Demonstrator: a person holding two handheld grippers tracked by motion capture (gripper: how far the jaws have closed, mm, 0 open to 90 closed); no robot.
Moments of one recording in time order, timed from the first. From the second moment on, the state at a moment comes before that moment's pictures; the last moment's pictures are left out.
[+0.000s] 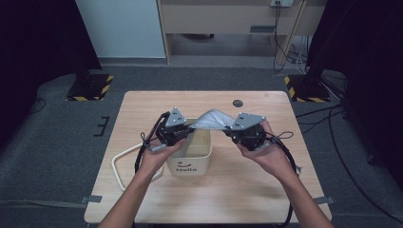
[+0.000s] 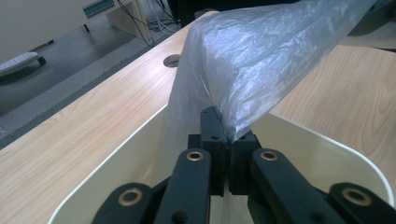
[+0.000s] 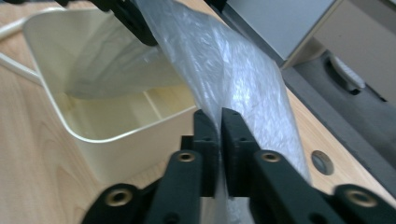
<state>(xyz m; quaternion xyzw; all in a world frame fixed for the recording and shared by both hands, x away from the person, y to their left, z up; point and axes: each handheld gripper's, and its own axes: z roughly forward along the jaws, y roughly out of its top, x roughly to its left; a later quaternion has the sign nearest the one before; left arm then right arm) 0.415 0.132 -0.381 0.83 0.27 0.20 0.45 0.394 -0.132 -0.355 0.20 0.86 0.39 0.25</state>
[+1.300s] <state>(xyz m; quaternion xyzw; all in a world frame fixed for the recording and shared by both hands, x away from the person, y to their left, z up) 0.403 0.141 -0.385 0.84 0.28 0.20 0.41 0.397 -0.141 -0.372 0.23 0.85 0.39 0.28</state>
